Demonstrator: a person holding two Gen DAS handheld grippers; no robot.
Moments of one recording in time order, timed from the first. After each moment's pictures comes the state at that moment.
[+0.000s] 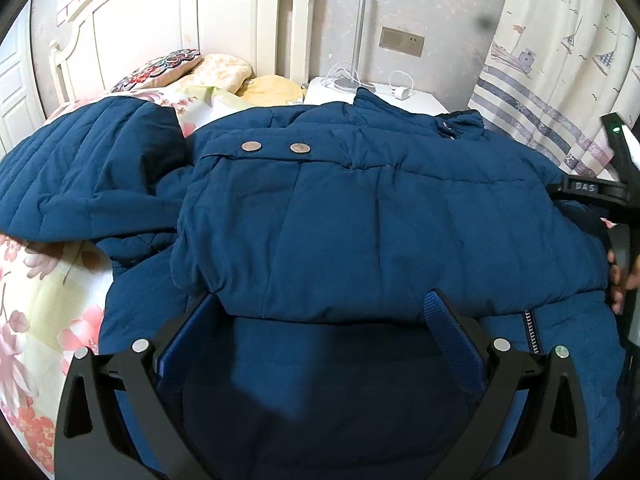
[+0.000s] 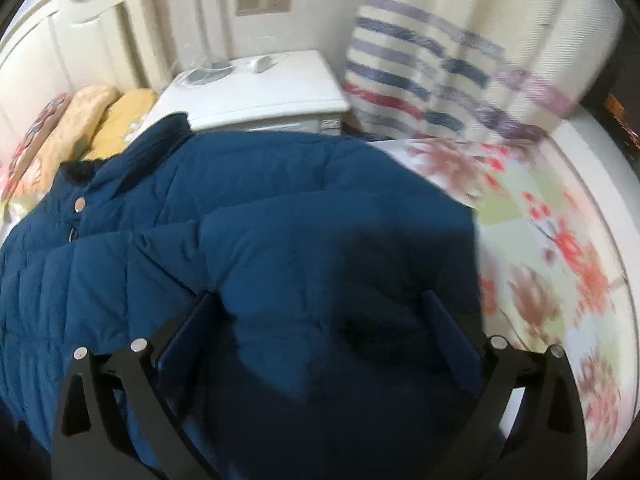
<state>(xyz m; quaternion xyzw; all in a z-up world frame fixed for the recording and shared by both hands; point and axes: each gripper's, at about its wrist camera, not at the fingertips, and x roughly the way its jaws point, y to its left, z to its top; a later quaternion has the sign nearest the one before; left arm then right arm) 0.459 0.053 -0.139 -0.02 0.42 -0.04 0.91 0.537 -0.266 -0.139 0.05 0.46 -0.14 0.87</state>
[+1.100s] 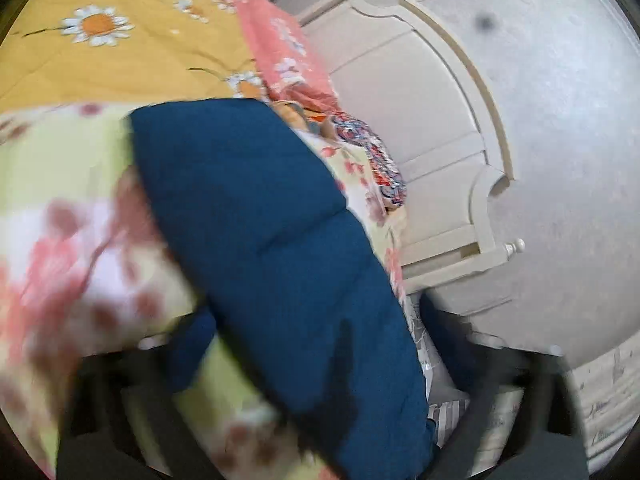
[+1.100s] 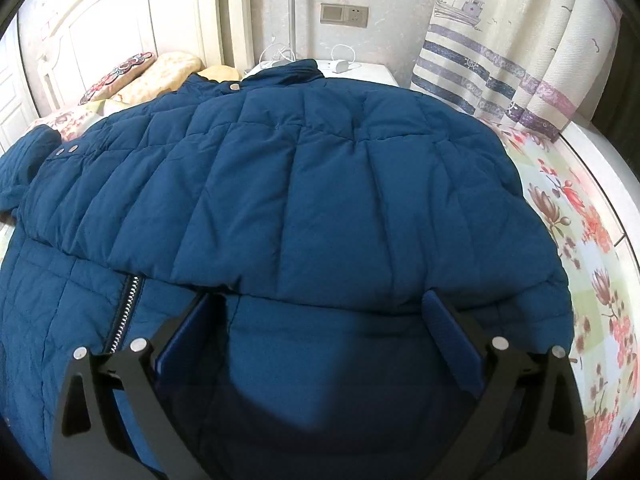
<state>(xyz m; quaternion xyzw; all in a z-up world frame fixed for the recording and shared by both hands) 0.452 0.487 -0.111 -0.53 0.23 0.12 0.81 0.410 -0.184 -0.159 0.00 0.44 -0.03 0.90</state>
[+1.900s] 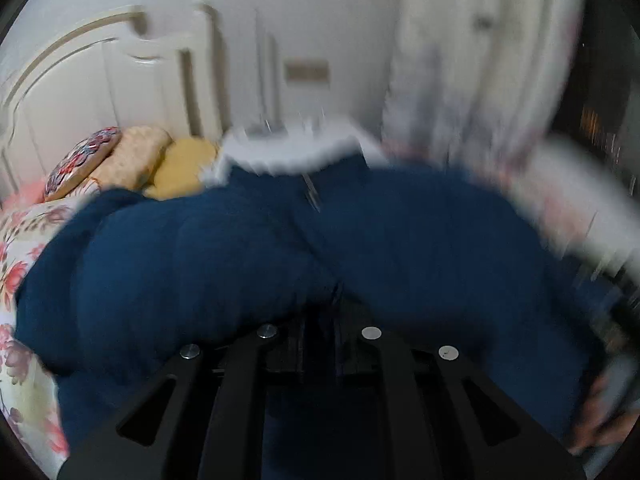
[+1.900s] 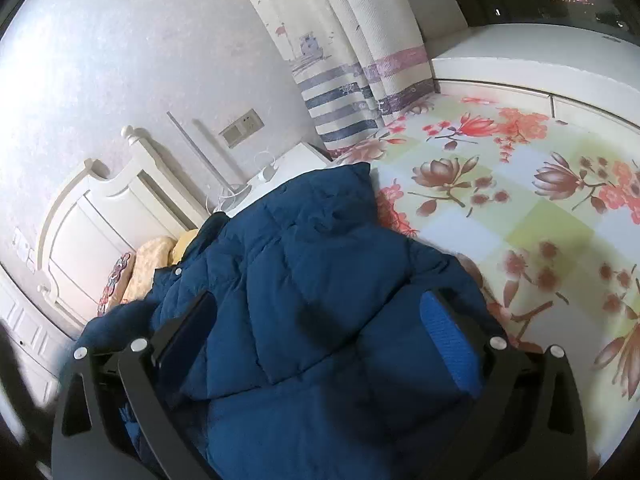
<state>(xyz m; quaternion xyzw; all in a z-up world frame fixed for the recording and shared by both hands) 0.455 -0.081 -0.110 0.08 0.37 -0.14 0.92 0.357 -0.306 -0.138 0.30 0.26 -0.11 0.91</state>
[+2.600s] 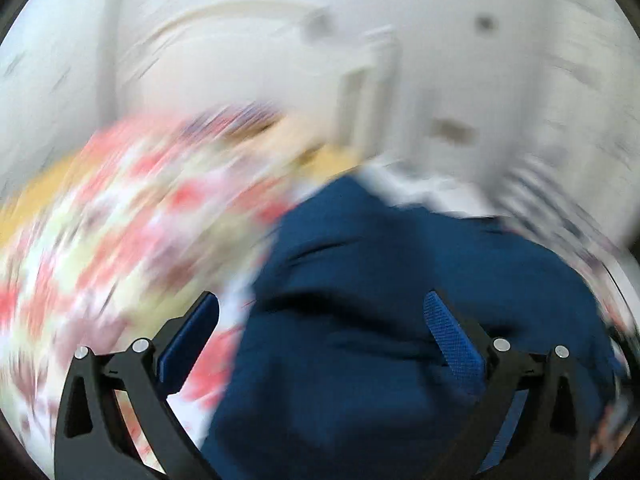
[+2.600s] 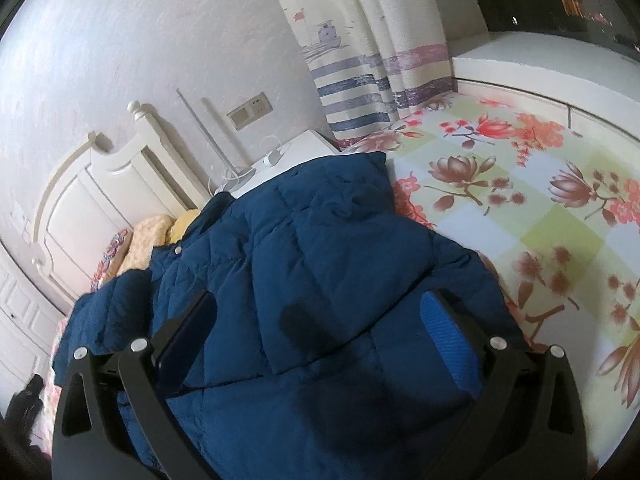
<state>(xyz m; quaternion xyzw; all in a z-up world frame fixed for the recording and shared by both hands) 0.407 0.124 -0.071 -0.12 0.33 0.09 0.93 0.366 -0.288 -0.138 0.26 0.29 -0.10 0.92</state>
